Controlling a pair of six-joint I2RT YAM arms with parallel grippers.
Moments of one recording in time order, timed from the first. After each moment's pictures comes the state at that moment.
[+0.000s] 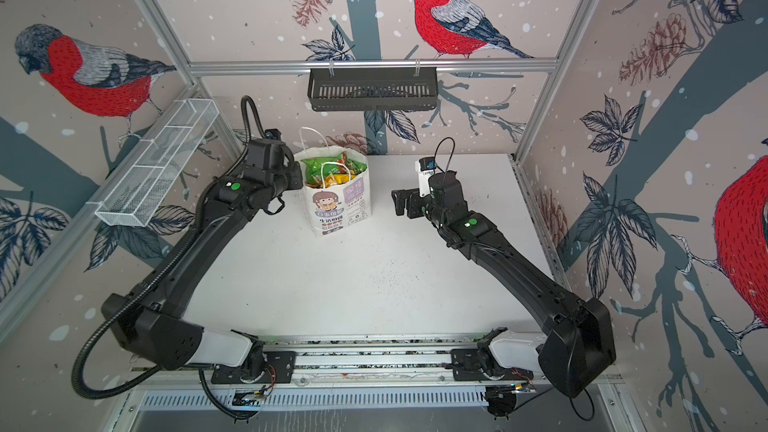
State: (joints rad) left arm -0.33 1.44 1.54 -0.71 -0.29 -0.28; right arm 0.55 1.27 1.07 -0.21 -0.03 0.27
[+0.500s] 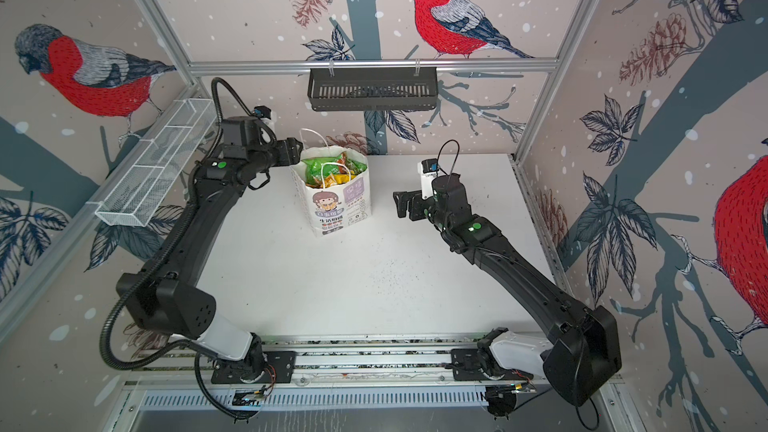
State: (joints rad) left arm -0.14 1.61 1.72 -0.58 0.14 -0.15; right arm 0.55 1.23 1.04 -0.21 -0.03 0.26
